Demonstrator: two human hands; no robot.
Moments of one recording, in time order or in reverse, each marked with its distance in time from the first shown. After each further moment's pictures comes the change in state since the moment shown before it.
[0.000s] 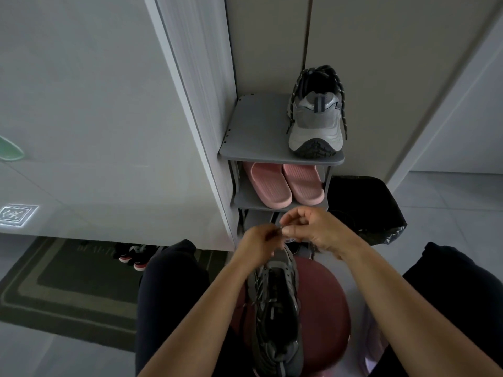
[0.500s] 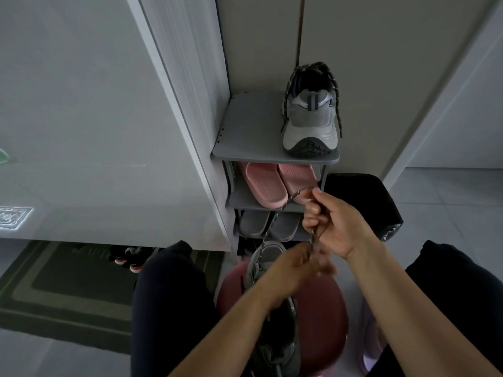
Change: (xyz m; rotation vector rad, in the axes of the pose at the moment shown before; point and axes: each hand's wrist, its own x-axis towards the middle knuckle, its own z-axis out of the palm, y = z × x) left_hand -0.034 0.029 0.046 -0.492 -0.320 0.093; right_hand -0.004 -0.003 -0.017 1.008 0.161 0.033
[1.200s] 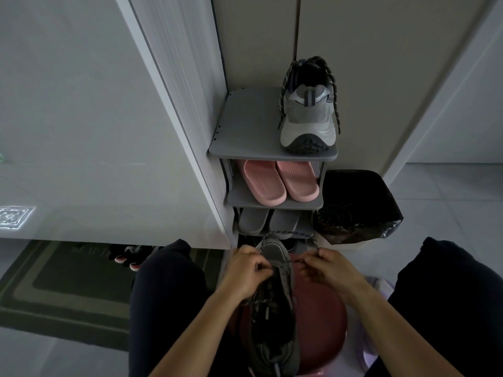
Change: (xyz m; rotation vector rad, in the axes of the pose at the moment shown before) left_hand -0.010 -0.042 -0.057 0.936 0.303 -0.207; right_hand -0.015 0.072 -0.064 -0.582 0.146 0.163
